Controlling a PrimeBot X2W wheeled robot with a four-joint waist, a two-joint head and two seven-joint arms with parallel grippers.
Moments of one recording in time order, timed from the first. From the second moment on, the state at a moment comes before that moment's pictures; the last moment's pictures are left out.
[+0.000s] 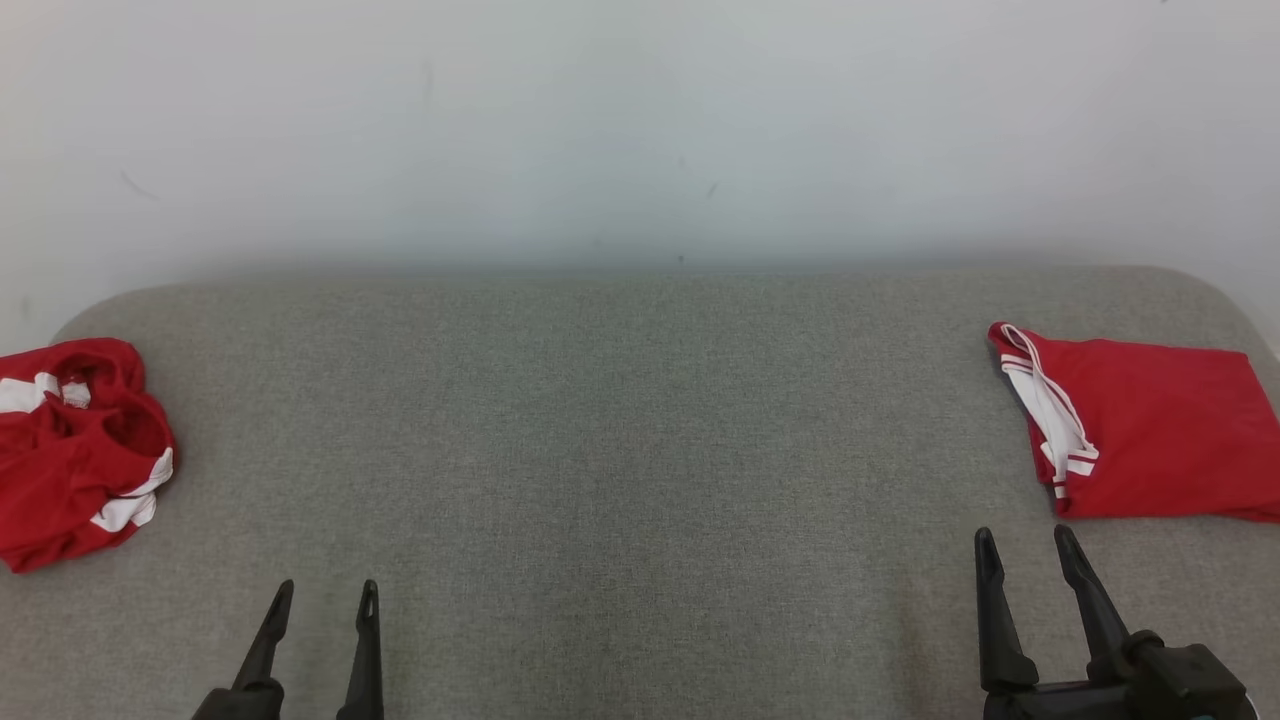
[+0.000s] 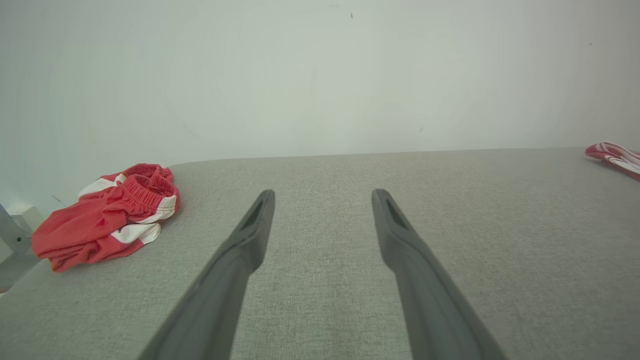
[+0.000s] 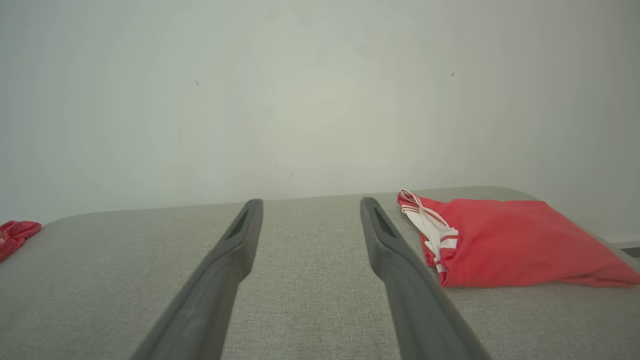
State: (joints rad) left arm 0.00 0.07 0.02 0.21 -0.06 -0.12 -0.26; right arm 0.05 -0.05 -0.02 0.10 0.14 0.13 -0.26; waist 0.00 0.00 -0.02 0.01
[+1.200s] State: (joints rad) left arm 0.02 0.07 0.08 0.22 -0.05 -0.12 -0.26; right arm 0.07 -0.05 -0.03 0.21 0.19 0.13 -0.26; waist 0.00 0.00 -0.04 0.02
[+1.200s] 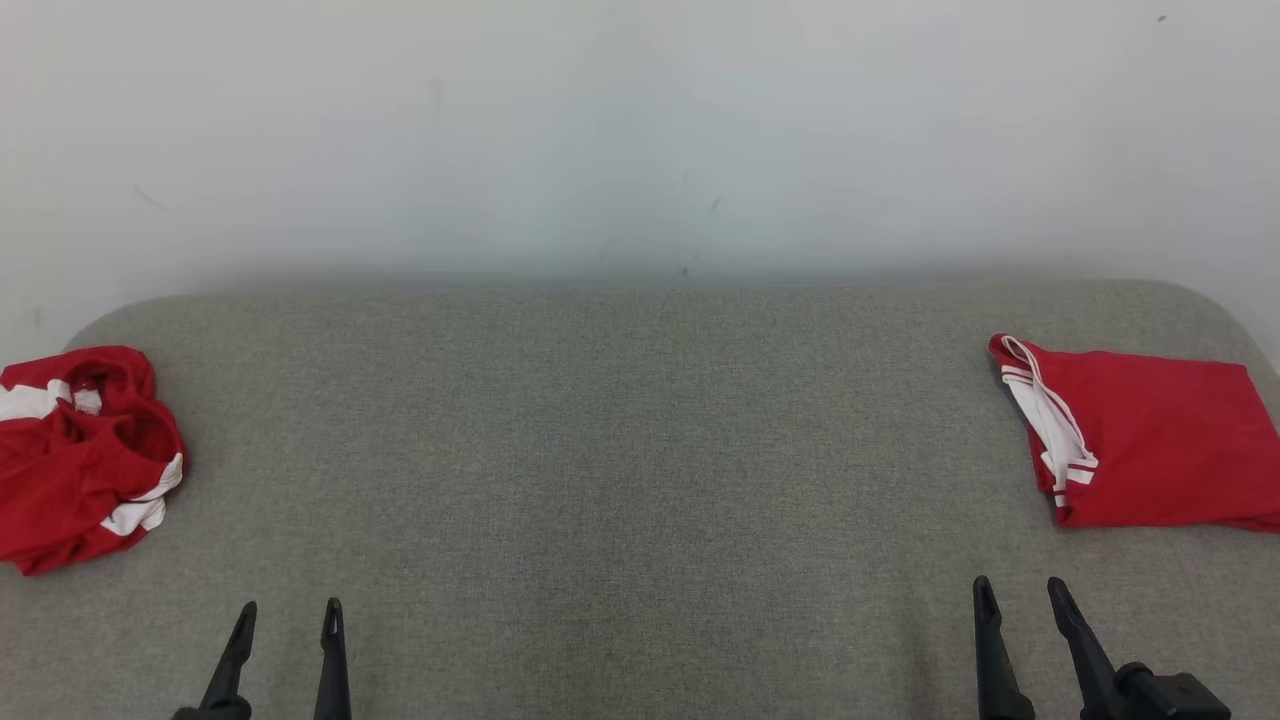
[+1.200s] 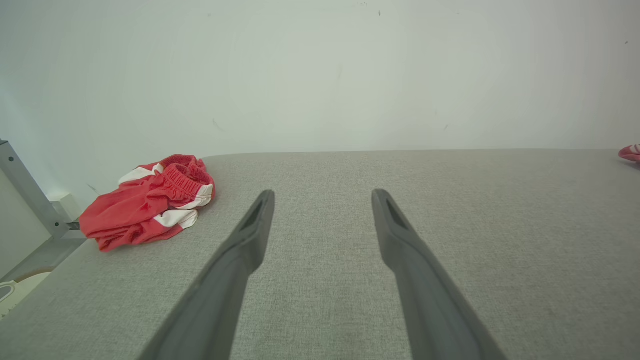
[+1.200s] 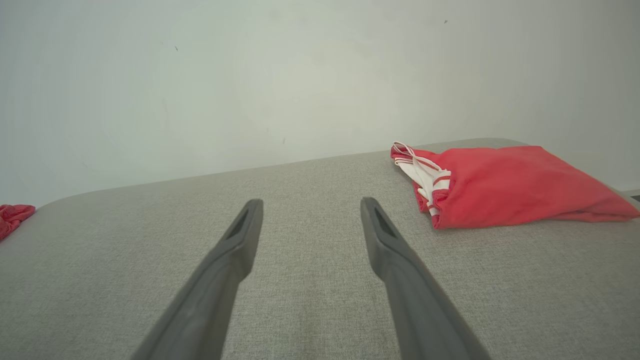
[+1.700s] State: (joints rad) left arm 0.03 0.07 0.09 0.23 -0.05 -0.13 -0.26; right arm 0.07 -0.05 -0.03 0.22 0.19 0.13 -0.26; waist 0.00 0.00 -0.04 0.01
